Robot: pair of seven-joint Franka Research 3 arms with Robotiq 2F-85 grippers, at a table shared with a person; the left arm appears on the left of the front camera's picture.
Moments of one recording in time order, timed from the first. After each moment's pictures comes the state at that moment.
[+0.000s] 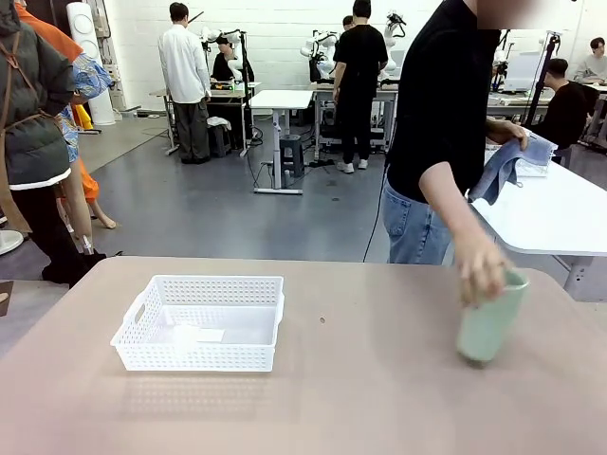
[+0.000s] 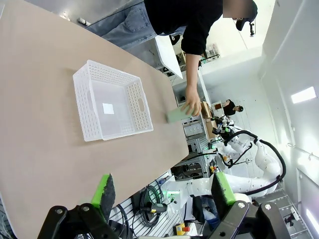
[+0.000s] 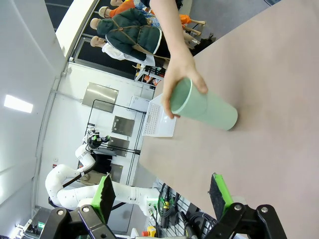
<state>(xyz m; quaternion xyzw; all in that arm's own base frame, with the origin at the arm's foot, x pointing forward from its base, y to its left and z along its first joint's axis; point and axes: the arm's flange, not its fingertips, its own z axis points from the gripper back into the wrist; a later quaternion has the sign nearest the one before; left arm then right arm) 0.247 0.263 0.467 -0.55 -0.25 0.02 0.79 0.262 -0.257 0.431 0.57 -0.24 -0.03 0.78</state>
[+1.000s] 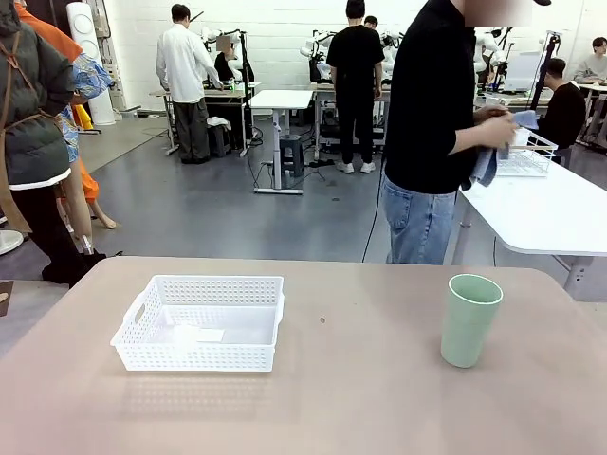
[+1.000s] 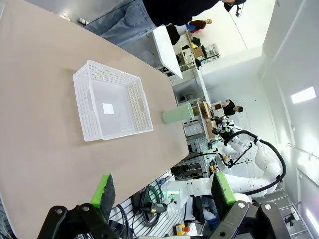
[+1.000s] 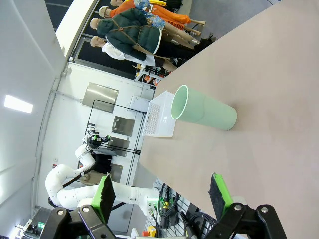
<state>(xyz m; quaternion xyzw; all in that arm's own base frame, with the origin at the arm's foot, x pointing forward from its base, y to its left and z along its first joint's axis) 0.247 0.263 0.467 -0.55 -0.25 0.02 0.79 0.262 -0.257 0.431 0.57 -0.24 -0.03 0.78</state>
